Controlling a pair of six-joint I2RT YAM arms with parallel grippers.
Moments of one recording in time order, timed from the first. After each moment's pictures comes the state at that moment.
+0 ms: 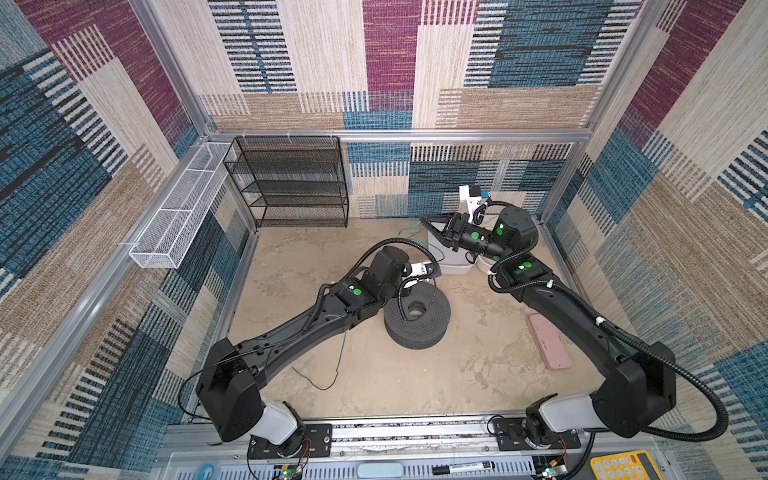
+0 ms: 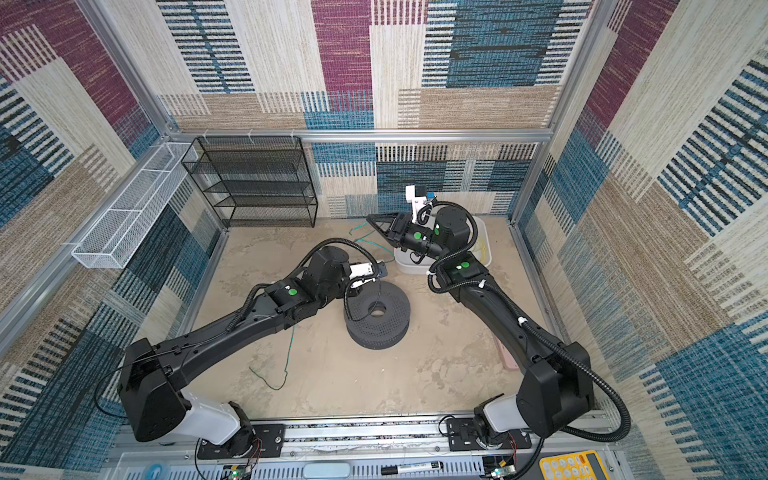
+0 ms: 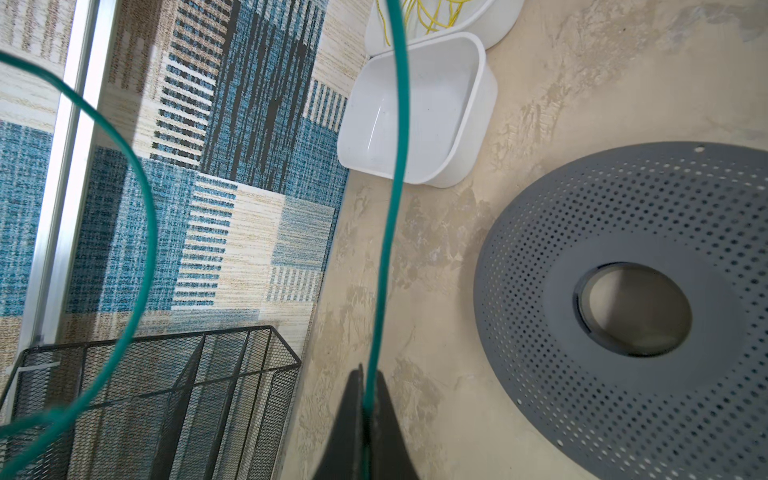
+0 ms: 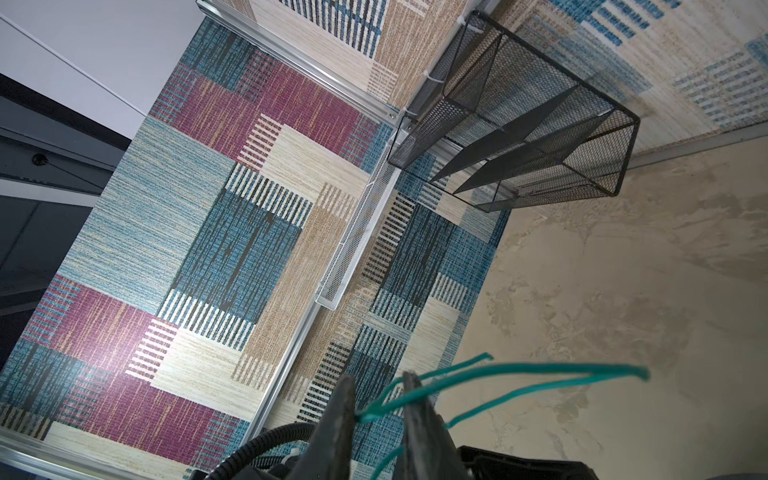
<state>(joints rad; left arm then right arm) -0.82 1.49 1.25 -0.30 -0.34 0.87 0.41 1.42 1.23 0.26 -0.67 1.11</state>
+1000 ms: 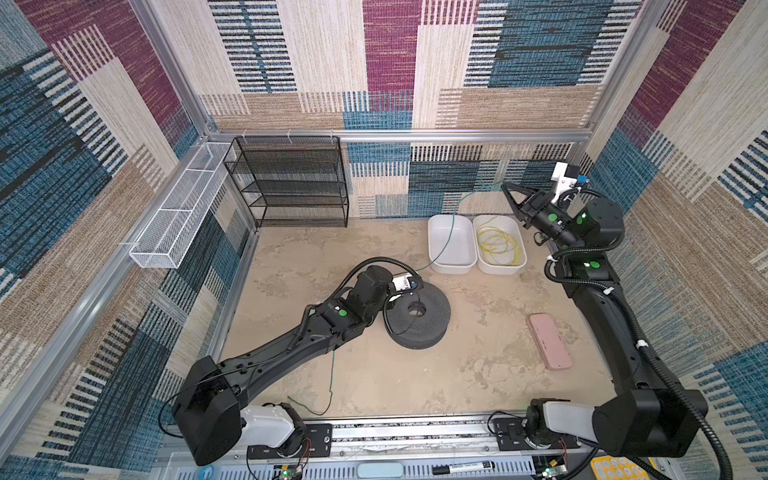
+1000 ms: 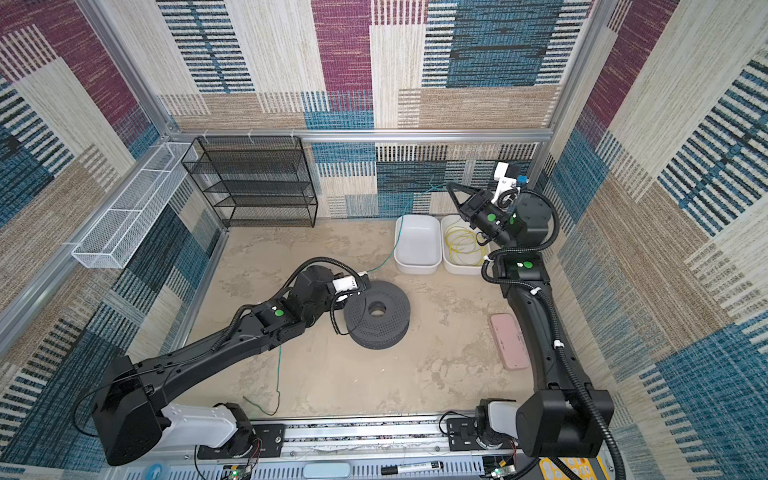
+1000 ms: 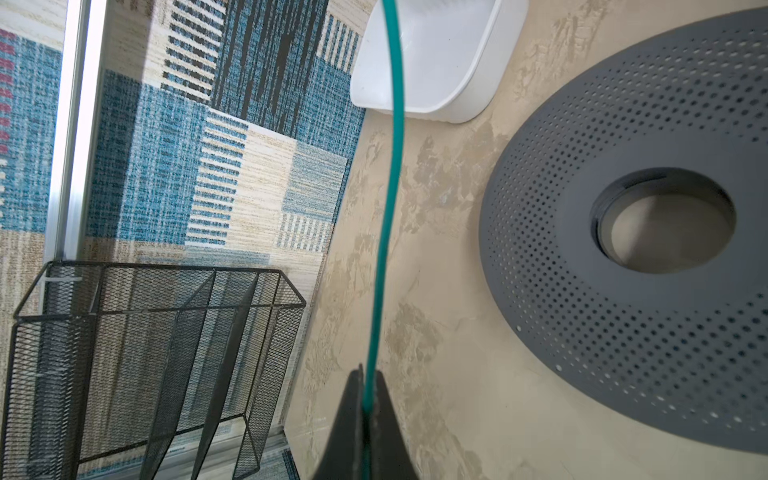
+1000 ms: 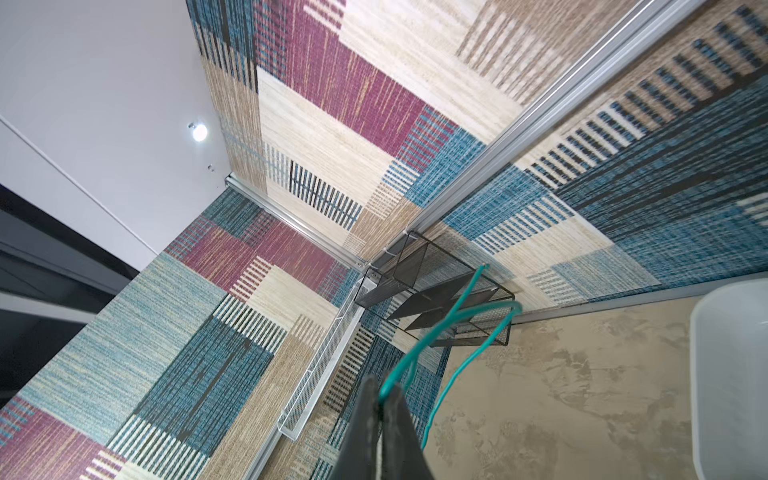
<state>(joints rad) -0.79 1.32 0.98 -0.18 -0.45 0.86 -0.07 1.26 1.24 0.27 -0.70 1.14</state>
